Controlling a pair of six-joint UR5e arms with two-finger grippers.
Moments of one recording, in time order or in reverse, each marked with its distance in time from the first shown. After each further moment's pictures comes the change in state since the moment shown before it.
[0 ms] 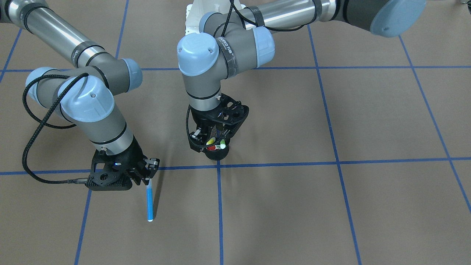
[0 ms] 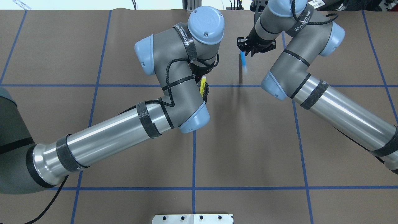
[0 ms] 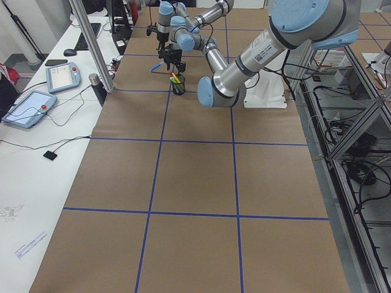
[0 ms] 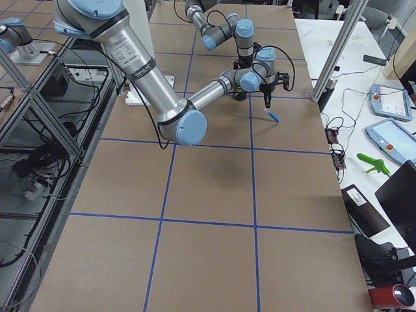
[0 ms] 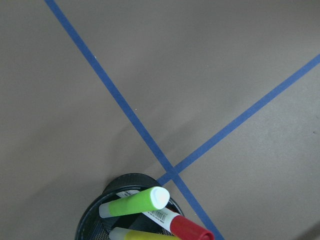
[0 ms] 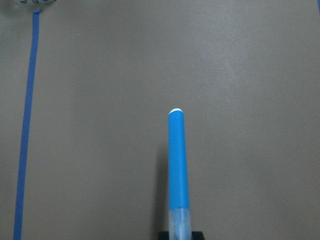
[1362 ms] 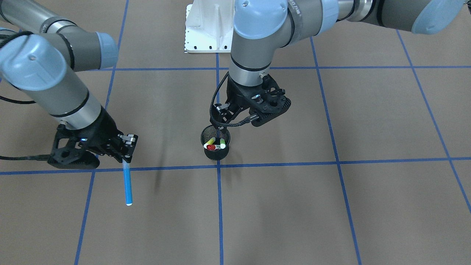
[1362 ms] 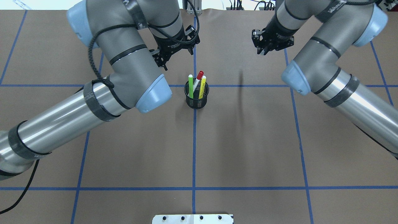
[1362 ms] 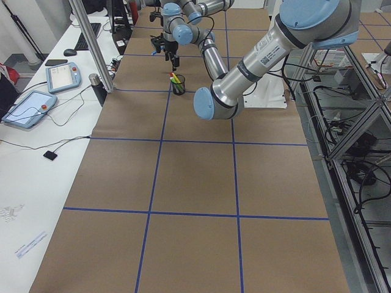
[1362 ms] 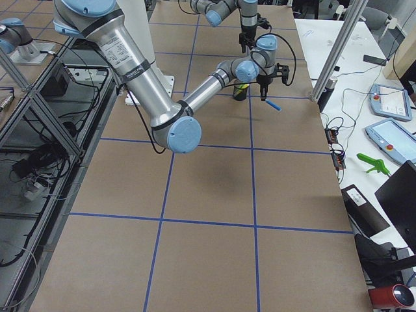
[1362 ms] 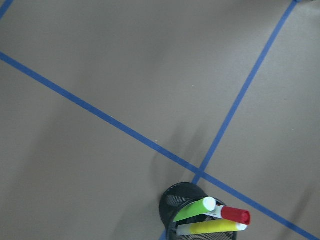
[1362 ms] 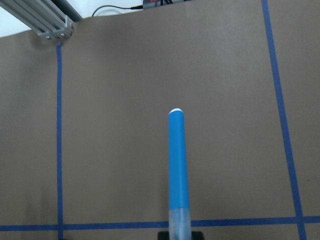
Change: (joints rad) left arm -0.134 0.103 -0.269 0.126 -0.176 0.489; right arm 0.049 -0.070 0.206 -0.182 0.128 -0.003
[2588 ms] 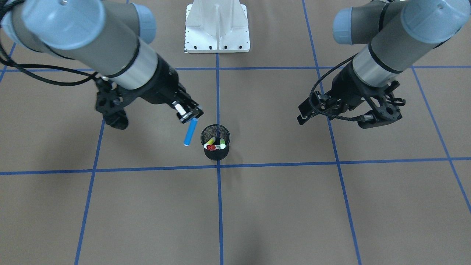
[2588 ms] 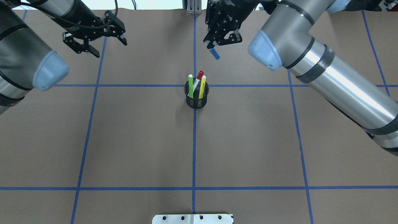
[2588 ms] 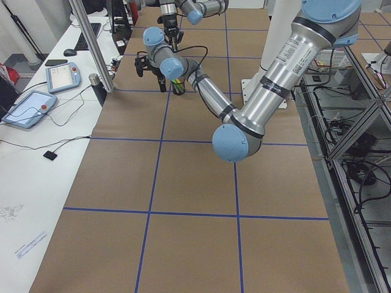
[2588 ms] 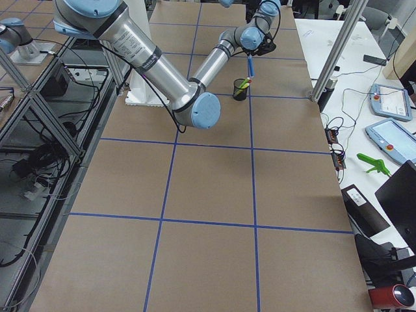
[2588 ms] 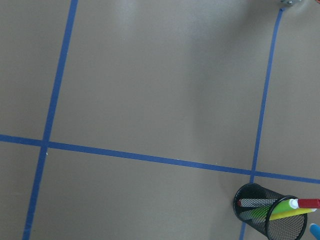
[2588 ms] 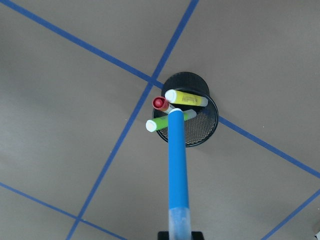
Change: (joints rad) left arm -0.246 0.370 -0.246 -0.178 -0.339 0.386; right arm 0.083 0.201 0.000 -0.003 0.398 1.099
